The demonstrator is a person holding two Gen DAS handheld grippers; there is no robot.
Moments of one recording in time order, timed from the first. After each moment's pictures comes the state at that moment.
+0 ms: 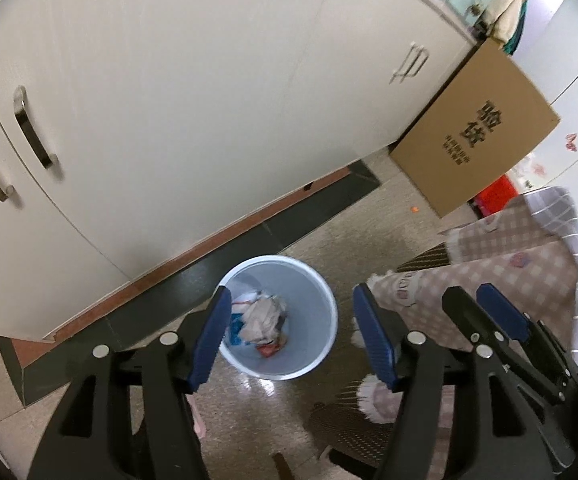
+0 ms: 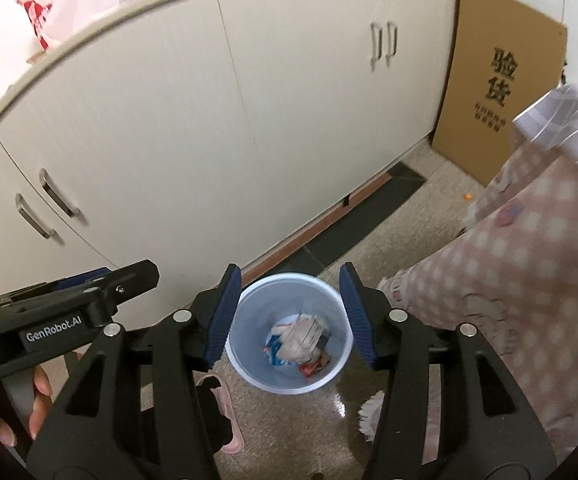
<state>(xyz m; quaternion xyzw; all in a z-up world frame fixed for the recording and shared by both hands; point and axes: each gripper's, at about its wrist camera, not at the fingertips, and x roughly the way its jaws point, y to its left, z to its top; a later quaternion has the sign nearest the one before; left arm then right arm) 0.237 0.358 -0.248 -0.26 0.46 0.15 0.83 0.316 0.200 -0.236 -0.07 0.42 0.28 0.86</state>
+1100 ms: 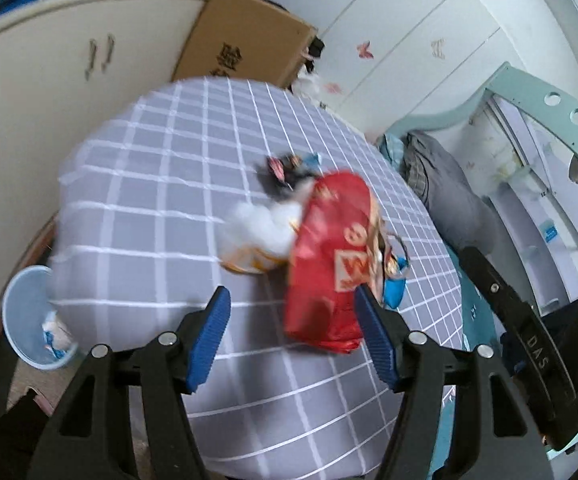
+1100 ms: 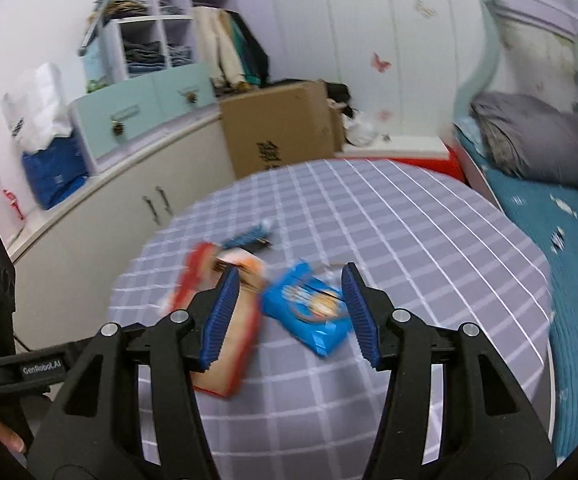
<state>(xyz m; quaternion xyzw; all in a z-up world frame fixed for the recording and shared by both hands) 0.243 -0.010 -0.121 -0.21 0.44 -0.18 0.86 0.232 -0.228 -0.084 0.10 0.27 0.03 0.96</state>
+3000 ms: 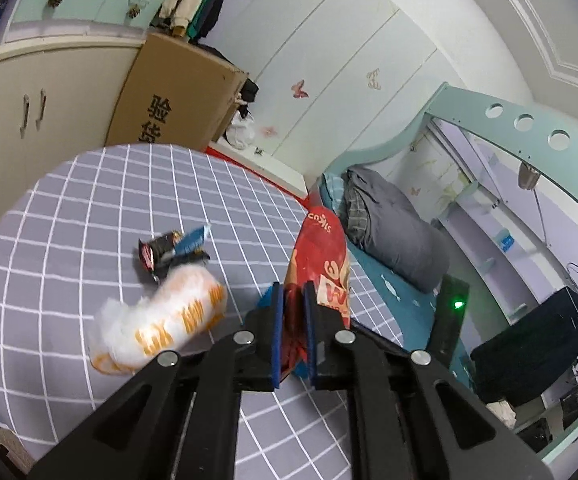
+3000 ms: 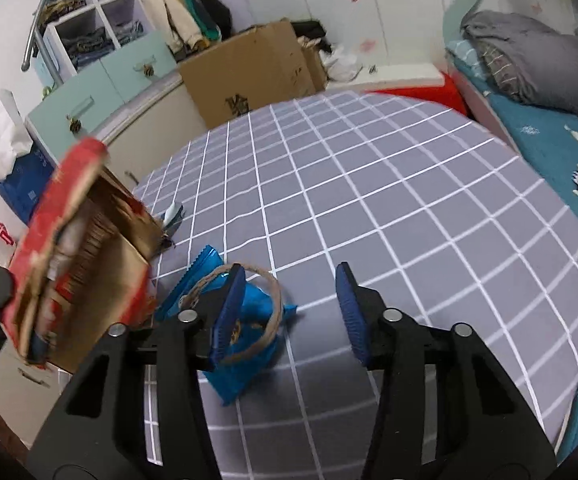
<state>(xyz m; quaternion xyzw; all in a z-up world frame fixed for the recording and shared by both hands) 0.286 -0.069 -0.067 -0.22 0.32 -0.26 0.88 0.329 -0.318 -0.139 0.17 0.38 0.05 0.91</state>
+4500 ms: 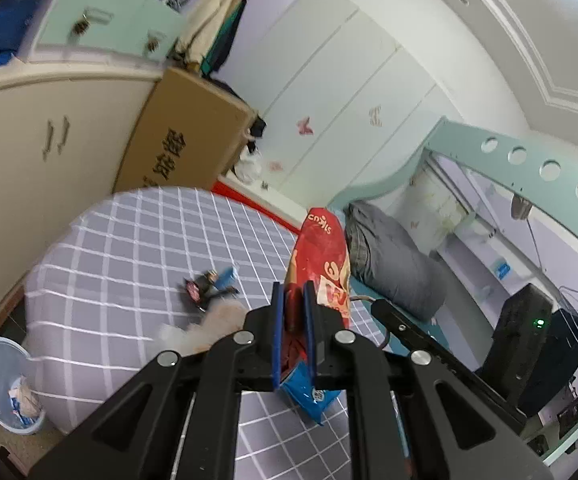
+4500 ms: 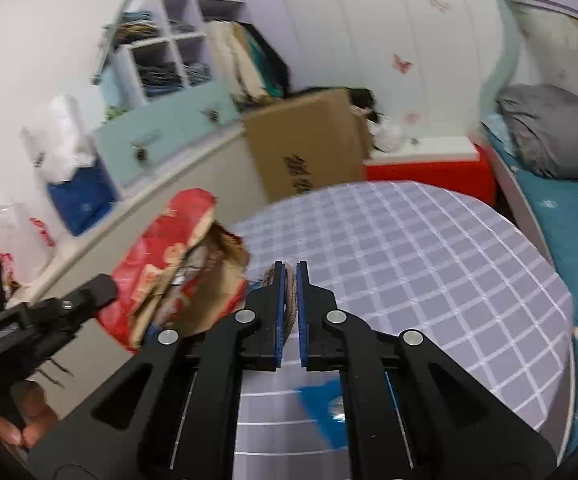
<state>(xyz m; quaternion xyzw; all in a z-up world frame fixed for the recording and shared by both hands) 0.253 -0.003 -0.029 -0.25 0.27 -0.24 0.90 0.259 -0.237 -0.037 0.13 0.25 0.11 0.95</state>
